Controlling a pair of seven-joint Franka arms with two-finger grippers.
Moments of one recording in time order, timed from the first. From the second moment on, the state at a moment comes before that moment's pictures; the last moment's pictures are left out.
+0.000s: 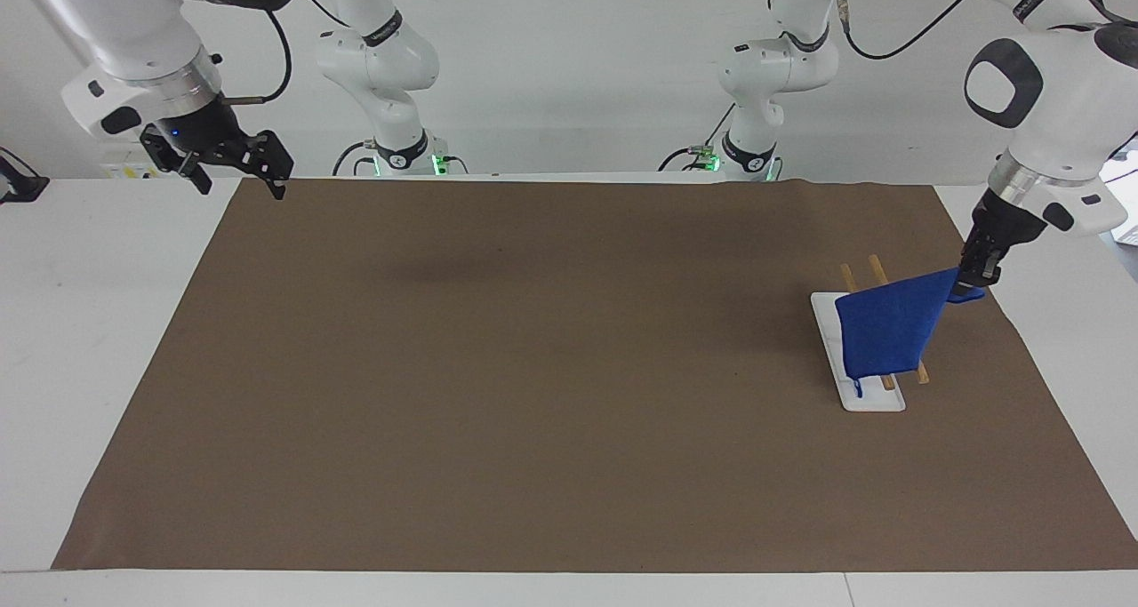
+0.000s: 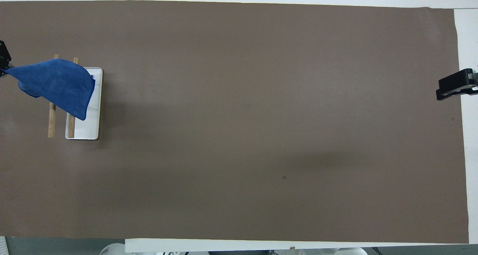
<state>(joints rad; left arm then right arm) 0.08 0.02 0.01 -1.81 0.04 2.00 -0.84 -0.17 0.01 0.11 -1.49 -0.08 1.39 0.00</state>
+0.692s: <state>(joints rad) 0.18 0.02 0.01 -1.98 0.04 2.16 -0.63 -0.06 0.00 0.02 -1.49 -0.08 1.39 0.00</state>
